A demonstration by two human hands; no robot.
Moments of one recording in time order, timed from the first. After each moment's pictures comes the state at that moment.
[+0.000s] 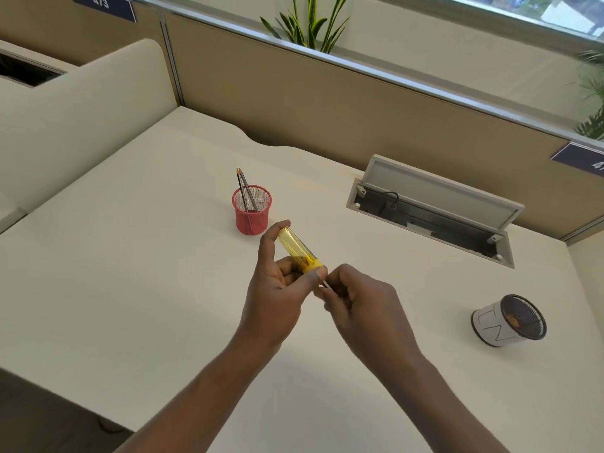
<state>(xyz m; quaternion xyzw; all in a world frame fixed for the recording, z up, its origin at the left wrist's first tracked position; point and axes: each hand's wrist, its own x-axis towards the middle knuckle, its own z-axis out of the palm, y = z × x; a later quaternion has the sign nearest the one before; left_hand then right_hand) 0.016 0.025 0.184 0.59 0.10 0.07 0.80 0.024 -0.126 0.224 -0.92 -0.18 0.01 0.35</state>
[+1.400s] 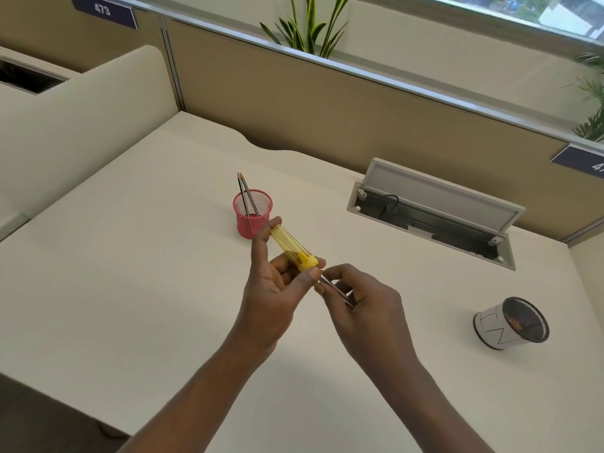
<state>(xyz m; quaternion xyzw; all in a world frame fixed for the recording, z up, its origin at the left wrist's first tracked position) 0.015 0.033 0.190 0.58 0.05 0.07 0.81 0.020 -0.117 0.223 -0.90 -0.12 -0.02 0.41</state>
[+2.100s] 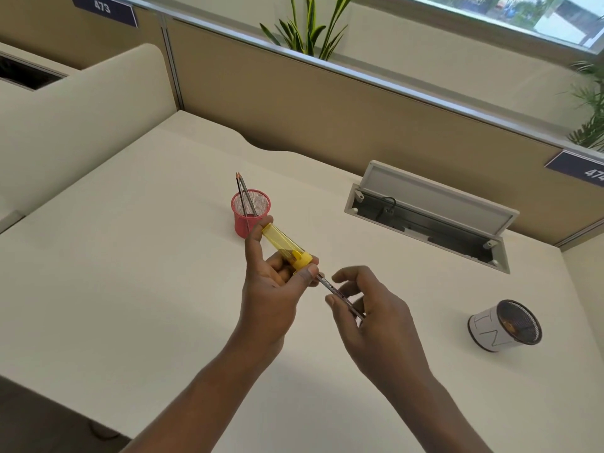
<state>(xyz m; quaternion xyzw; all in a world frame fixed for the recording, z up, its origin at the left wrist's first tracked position) 0.015 0.024 0.195 0.54 0.10 0.12 0.83 0.010 -0.135 0.226 -0.92 -0.15 -0.03 0.37</state>
